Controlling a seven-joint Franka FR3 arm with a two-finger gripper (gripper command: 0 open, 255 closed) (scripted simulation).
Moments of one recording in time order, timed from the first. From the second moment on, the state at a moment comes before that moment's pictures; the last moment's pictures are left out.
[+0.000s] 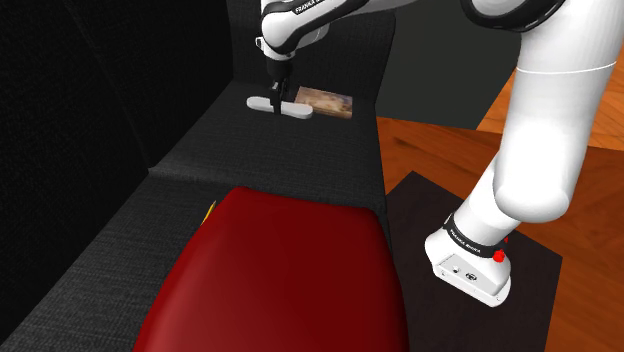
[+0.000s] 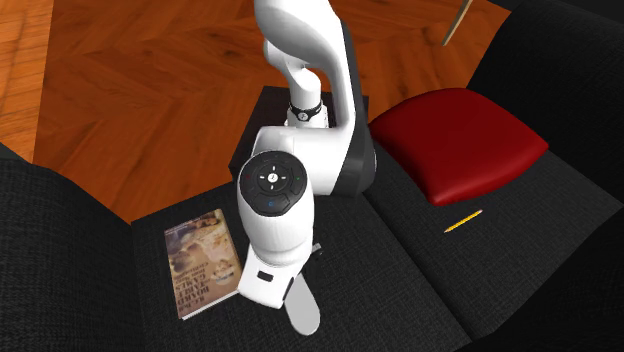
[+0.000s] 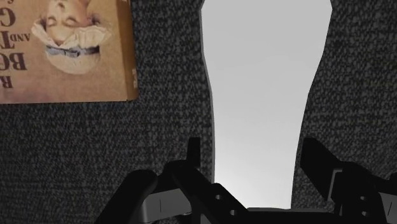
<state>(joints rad) 0.15 0.37 -0.01 -1.74 -0.02 2.12 -0.46</state>
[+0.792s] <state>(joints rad) 0.15 0.31 -0.01 -1.66 -0.02 1.98 -0.47</state>
